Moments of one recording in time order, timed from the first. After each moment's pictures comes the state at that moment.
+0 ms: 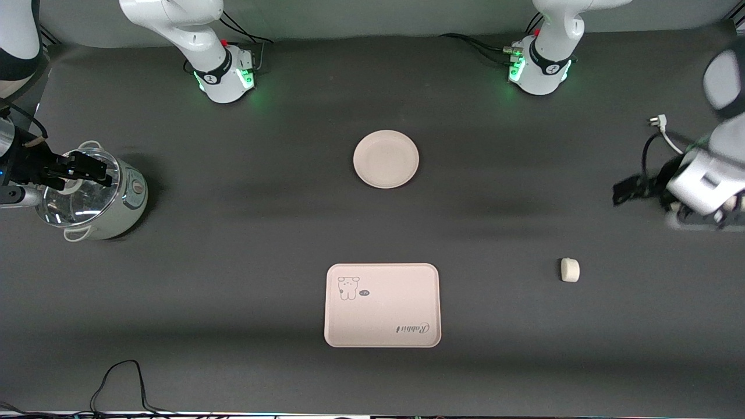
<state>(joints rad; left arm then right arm) 0.07 0.14 -0.09 -1.78 -0.01 1.89 0.02 0.02 0.03 -0.06 -1.62 0.01 1.59 -0.07</state>
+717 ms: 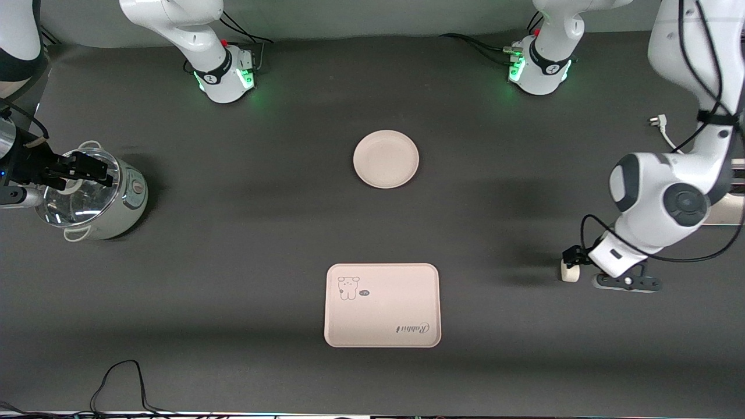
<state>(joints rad) 0.05 0.47 -0.09 -1.90 0.08 2.48 0.02 0.02 0.03 -0.06 -1.62 0.01 1.59 -0.07</state>
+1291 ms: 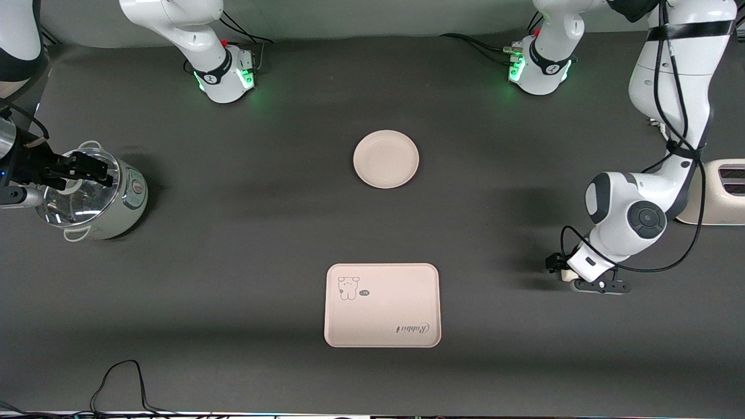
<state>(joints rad) 0.05 0.60 -0.09 -1.92 0.08 2.62 -0.01 0.02 0.03 -0.06 -1.62 0.01 1.59 -0.07</state>
